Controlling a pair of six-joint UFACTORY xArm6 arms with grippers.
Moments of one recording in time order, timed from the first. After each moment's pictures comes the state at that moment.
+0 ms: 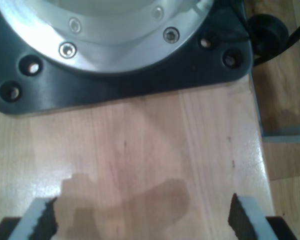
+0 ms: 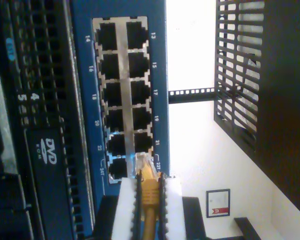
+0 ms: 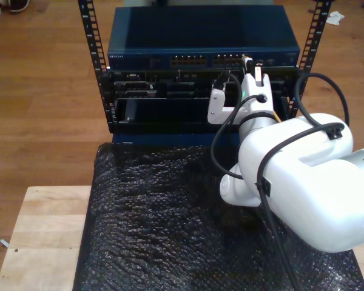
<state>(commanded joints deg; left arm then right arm) 82.5 -29.5 -5.2 3.7 57.0 -181.0 21.1 41.3 -65.3 23.7 -74.5 -97.8</state>
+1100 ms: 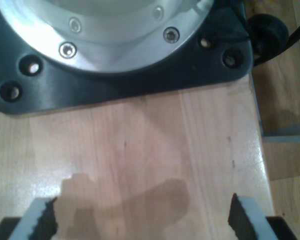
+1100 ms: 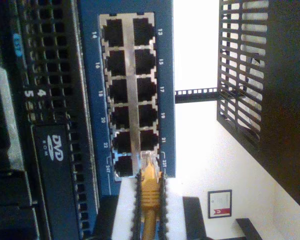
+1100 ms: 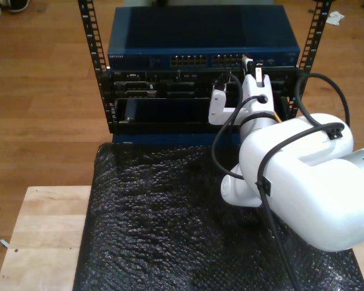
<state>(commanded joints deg) 82.5 -29.5 -5.2 3.7 57.0 -181.0 20.7 41.3 -65.0 23.6 -74.4 -97.6</state>
